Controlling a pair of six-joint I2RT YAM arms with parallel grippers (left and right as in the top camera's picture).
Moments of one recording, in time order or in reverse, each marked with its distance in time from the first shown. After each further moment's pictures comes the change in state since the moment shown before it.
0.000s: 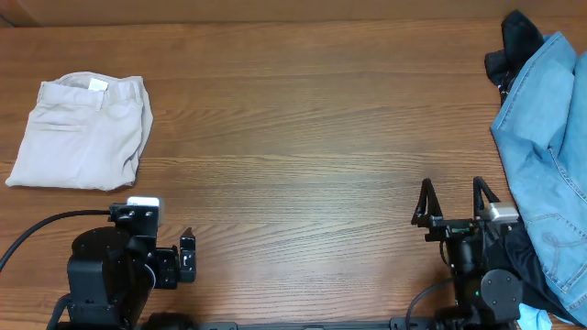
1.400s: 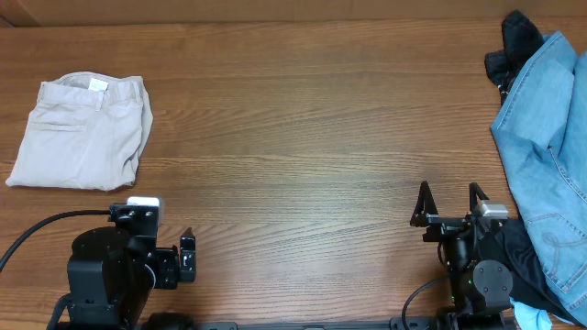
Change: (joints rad) left arm 0.000 0.000 0.000 0.000 0.000 0.000; right arm -0.068 -0.001 -0.074 -0.056 -0.035 -0.011
